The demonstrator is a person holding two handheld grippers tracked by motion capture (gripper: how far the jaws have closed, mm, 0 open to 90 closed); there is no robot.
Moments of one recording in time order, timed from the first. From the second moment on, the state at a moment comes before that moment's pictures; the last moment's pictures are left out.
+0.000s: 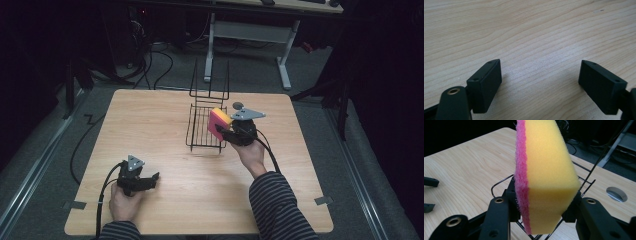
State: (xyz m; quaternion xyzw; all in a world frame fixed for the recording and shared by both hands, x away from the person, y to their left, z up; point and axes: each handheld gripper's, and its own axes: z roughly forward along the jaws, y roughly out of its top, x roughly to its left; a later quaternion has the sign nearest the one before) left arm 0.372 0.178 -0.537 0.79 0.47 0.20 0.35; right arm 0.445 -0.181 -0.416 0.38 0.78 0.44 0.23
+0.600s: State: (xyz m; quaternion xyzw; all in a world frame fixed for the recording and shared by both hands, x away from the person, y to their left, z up) left arm 0.372 0.178 -0.537 0.79 0.47 0.20 0.35; right arm 0.462 -0.166 -0.435 0.39 0.79 0.43 0.20
